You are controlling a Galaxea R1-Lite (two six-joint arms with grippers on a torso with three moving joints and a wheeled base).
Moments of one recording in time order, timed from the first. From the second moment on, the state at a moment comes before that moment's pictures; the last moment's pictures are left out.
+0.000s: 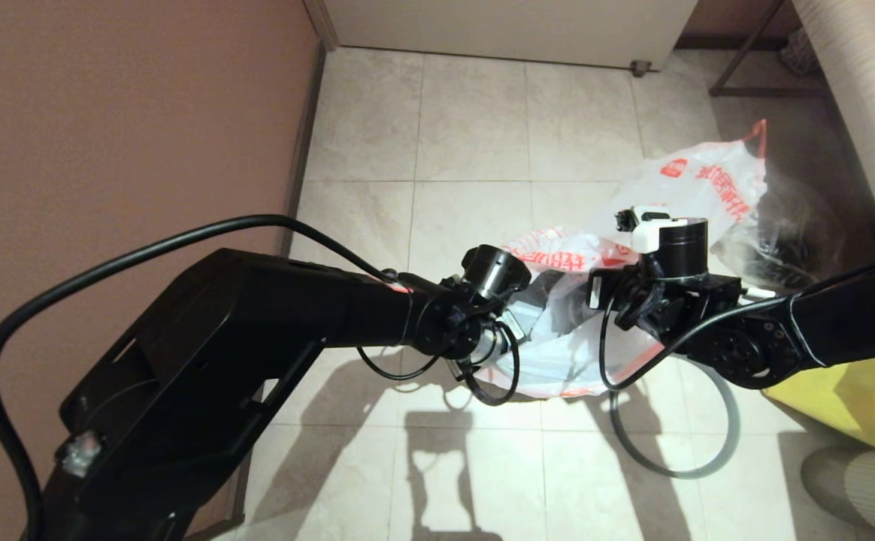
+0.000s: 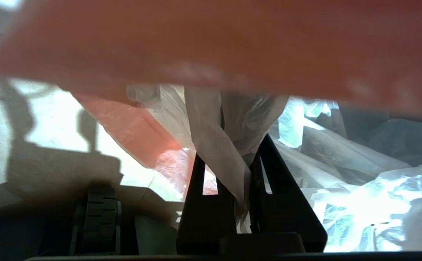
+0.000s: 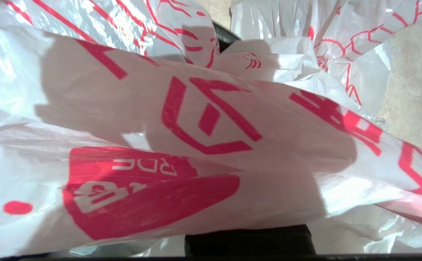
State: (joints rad) left arm -0.74 2.34 -1.82 0.26 0.23 -0.97; right arm 0.44 2.00 -1.19 -0.55 -0.43 0.20
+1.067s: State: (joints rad) left arm -0.78 2.35 -1.81 0.26 0.23 -0.97; right arm 0.25 2.21 -1.59 -0.35 -0.43 0.16
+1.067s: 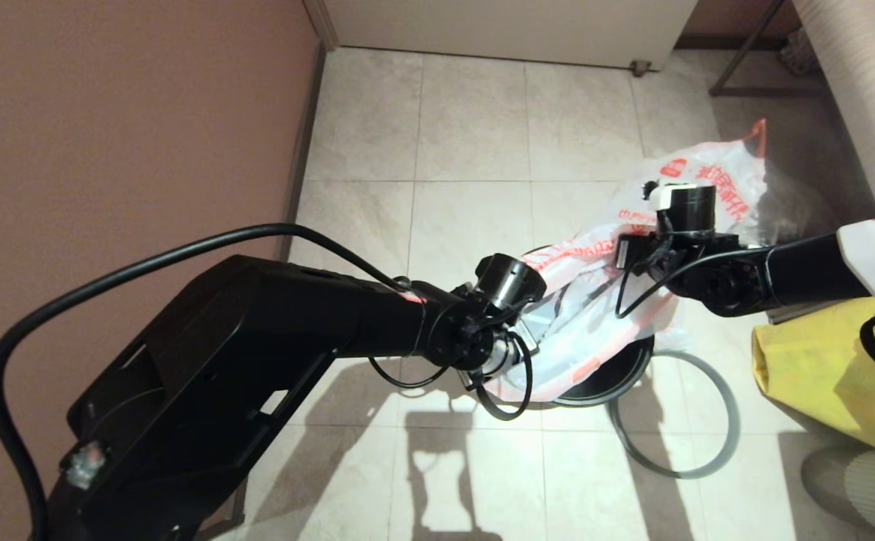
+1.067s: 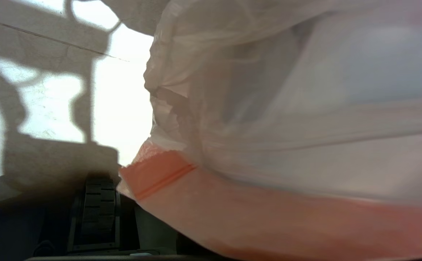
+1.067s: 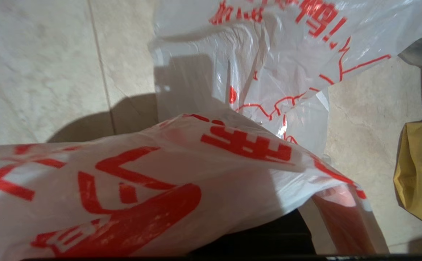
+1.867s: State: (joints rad) left arm -0.80 2.32 -1.73 0.26 0.15 -0.93; right arm 0.17 2.16 -1.65 0.04 -0.19 0.24
